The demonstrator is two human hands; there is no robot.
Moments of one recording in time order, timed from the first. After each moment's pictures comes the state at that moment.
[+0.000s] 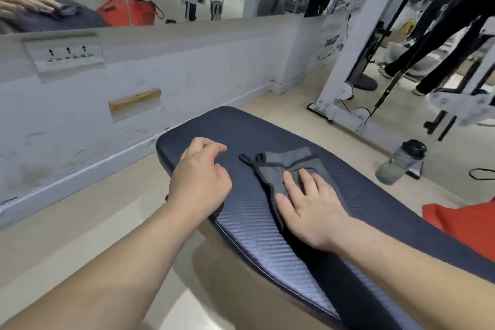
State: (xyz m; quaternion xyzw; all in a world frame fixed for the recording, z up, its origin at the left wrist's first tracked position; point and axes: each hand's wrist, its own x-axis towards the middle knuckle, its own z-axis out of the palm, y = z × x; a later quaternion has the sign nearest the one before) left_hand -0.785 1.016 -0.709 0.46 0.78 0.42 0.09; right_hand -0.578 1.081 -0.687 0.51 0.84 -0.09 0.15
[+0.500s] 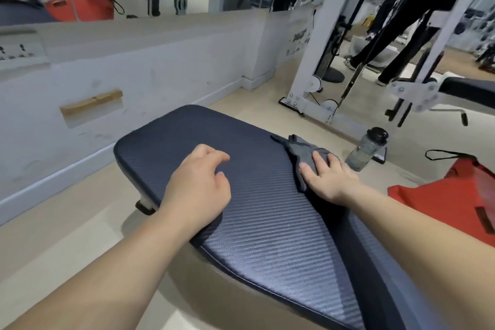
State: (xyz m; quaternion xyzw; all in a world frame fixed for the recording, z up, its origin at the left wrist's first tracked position) left_hand -0.741 1.026 -0.702 0.55 0.74 0.38 0.11; right_hand -0.495 1.183 -0.693 0.66 0.74 -0.10 0.11
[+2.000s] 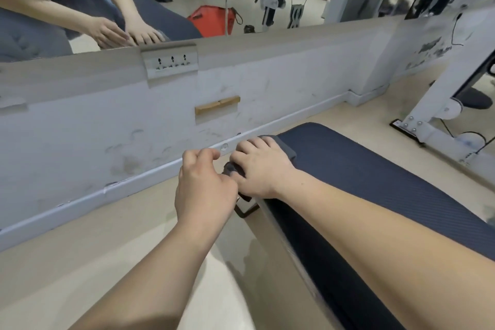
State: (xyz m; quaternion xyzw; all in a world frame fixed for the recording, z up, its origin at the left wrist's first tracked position) left_hand -0.892 0.968 -0.710 0.23 0.87 0.42 0.06; right_hand -0.849 1.110 -0.716 0.15 0.99 0.03 0.04
